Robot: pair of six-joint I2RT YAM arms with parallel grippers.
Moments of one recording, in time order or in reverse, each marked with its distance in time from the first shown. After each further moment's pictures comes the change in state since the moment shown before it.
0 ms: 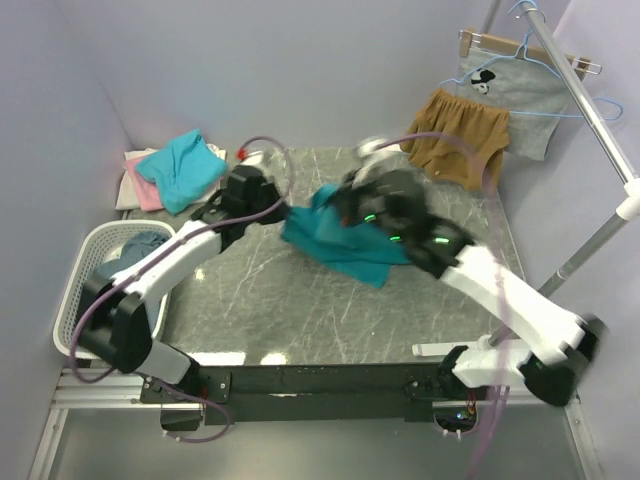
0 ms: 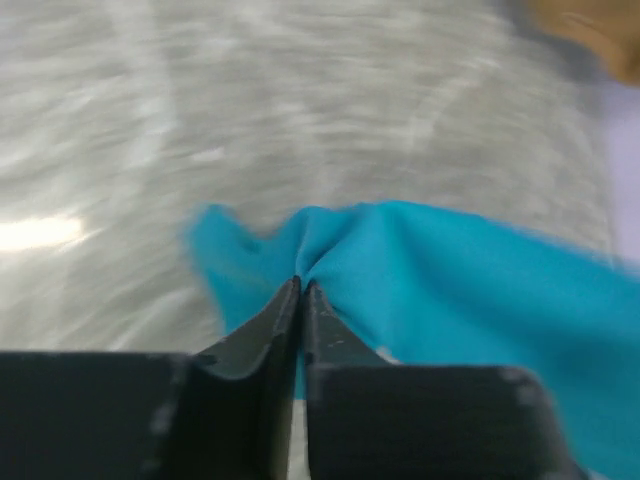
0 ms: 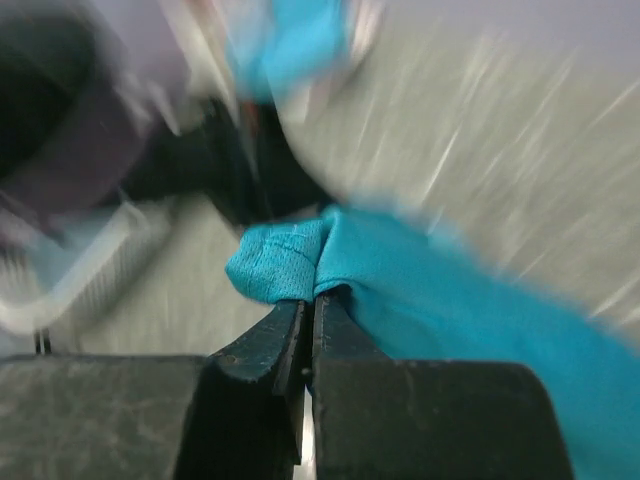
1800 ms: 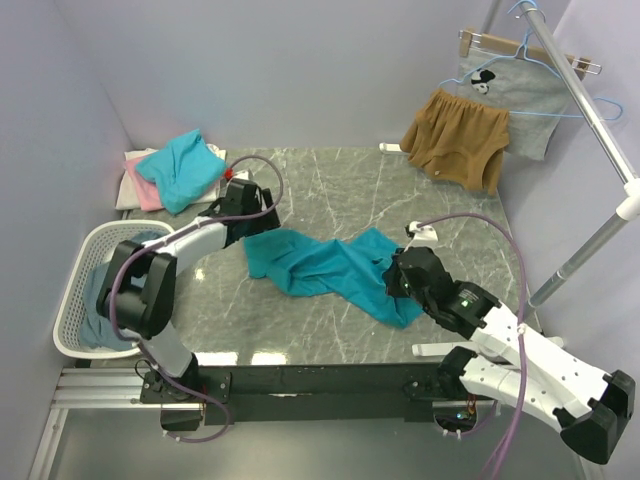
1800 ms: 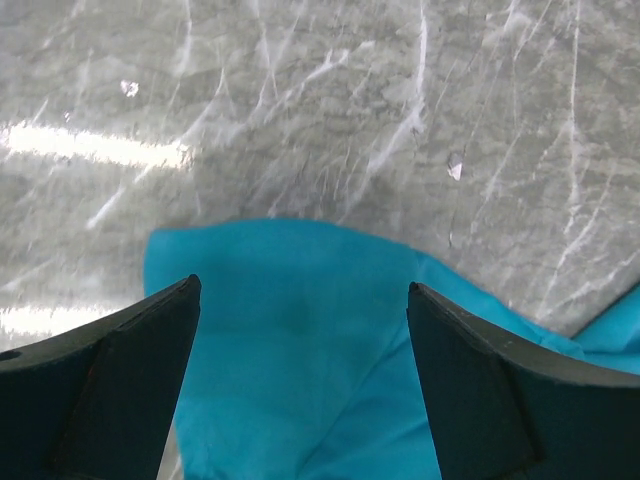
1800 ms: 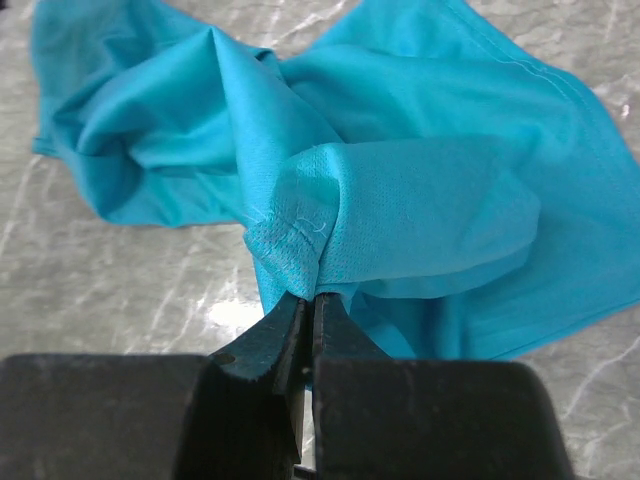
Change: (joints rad) left arm 0.154 0.146 -0.170 0.073 -0.169 0.026; right arm 0.019 -0.346 -0.652 -0.242 0.241 0.351
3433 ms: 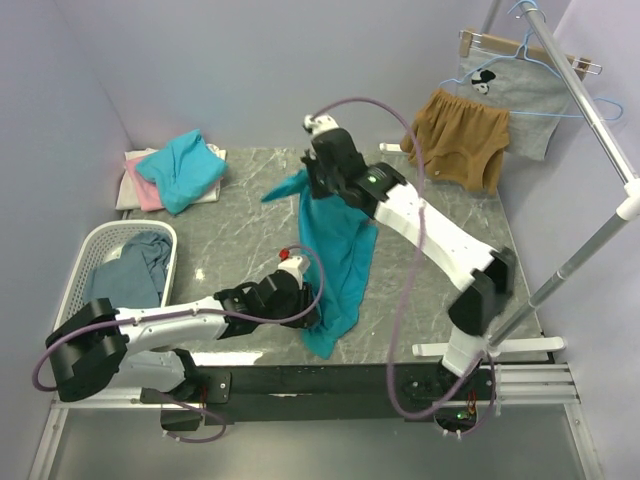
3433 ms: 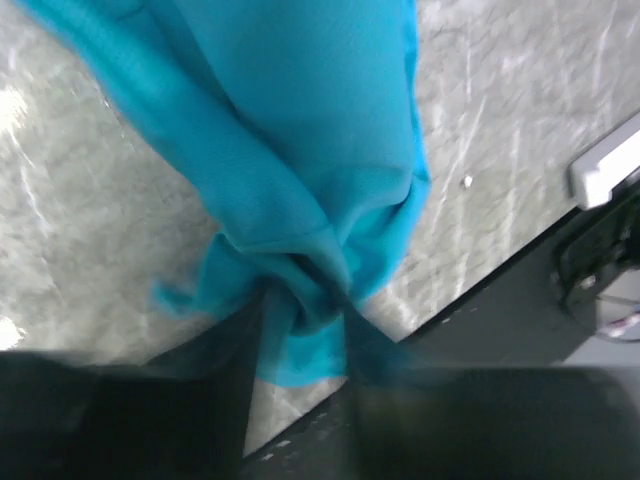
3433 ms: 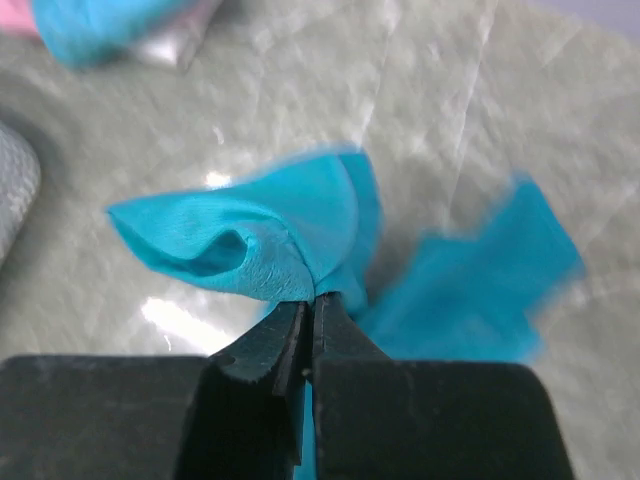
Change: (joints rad) left arm -0.653 -0.426 -0.467 0.072 0.071 -0.224; right arm -0.035 1.015 1.212 -0.079 -0.158 -0.401
